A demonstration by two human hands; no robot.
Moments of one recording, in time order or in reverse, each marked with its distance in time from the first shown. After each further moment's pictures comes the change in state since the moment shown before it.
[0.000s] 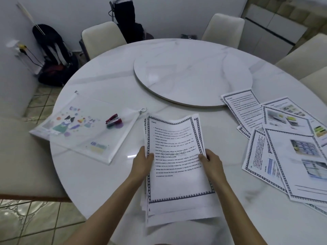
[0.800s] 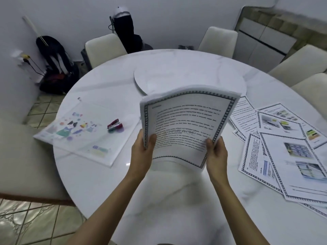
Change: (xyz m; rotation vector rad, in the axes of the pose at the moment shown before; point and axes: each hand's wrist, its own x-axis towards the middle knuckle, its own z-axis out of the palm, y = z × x) left_hand -0.017 0.041 -0.011 -0.193 0.108 0.504; right_hand -0.021 -0.041 -0.006 0.383 0.202 -0.353
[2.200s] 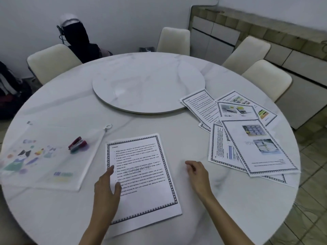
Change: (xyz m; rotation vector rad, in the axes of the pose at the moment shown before) left_hand -0.045 -0.059 -0.017 0.543 -0.112 -0.128; right_hand -0.025 0.069 -0.059 -0.520 0.012 0.314
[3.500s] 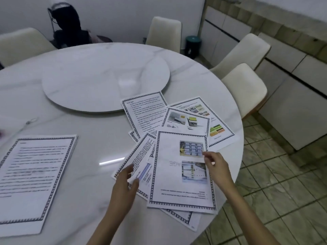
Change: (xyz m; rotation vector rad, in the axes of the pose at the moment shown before) left_hand -0.038 0.259 0.310 -0.160 -0.053 -0.150; right_hand 0.217 0.160 -0.328 -0.133 -0.126 -0.207
